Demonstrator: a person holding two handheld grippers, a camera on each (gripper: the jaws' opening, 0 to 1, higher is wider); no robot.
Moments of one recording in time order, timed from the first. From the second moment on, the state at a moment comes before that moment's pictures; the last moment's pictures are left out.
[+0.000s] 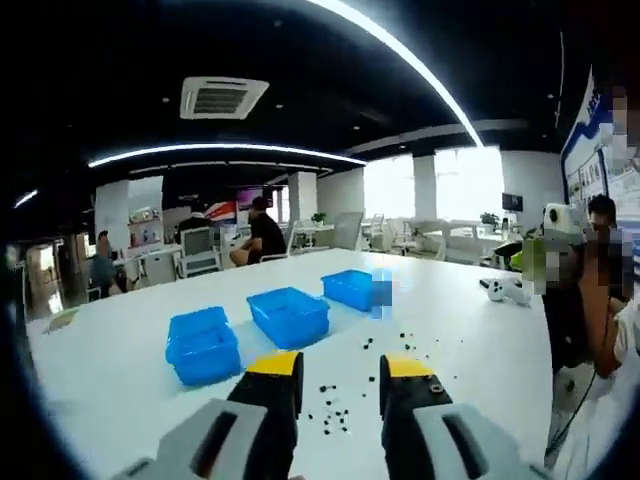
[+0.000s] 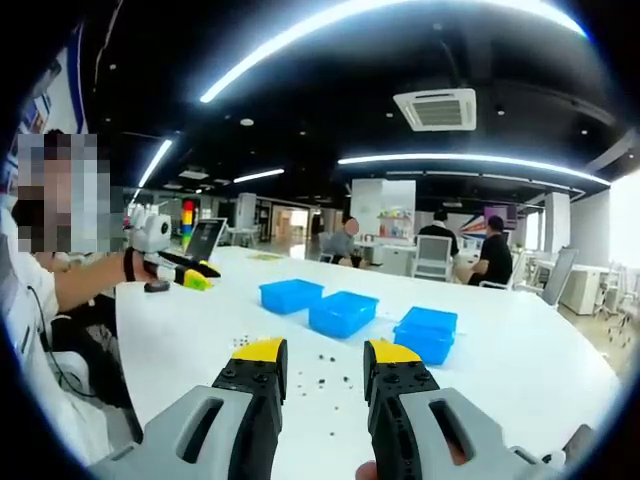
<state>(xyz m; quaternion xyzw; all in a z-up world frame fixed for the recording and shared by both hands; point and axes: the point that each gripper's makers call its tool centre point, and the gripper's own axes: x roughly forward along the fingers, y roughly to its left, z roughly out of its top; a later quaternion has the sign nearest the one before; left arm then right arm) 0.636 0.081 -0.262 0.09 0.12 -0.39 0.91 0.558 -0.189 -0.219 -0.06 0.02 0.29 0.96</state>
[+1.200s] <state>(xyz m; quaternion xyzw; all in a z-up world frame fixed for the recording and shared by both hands) 0.706 0.039 -0.388 0.22 0.46 -0.45 0.73 0.557 -0.177 -0.222 -0.06 0.02 0.30 0.95</state>
